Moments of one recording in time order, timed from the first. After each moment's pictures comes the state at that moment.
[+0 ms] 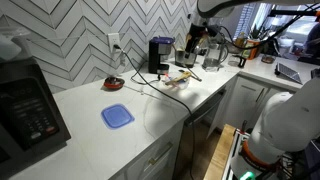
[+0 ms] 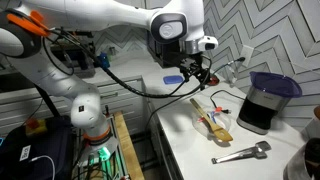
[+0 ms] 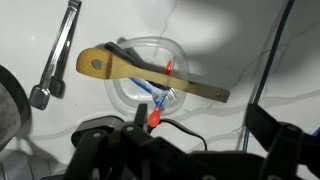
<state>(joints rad) -0.07 -0.42 -0.28 -2.19 -0.12 1.99 -0.47</state>
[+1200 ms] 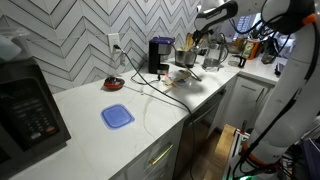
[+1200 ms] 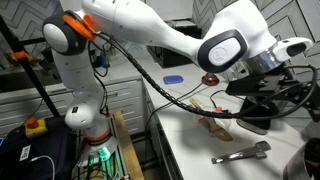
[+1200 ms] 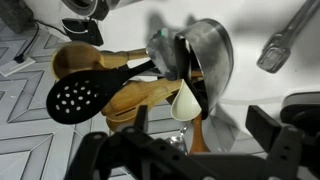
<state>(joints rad) -0.30 0.07 -0.41 -1.81 -0.35 2.58 -0.50</state>
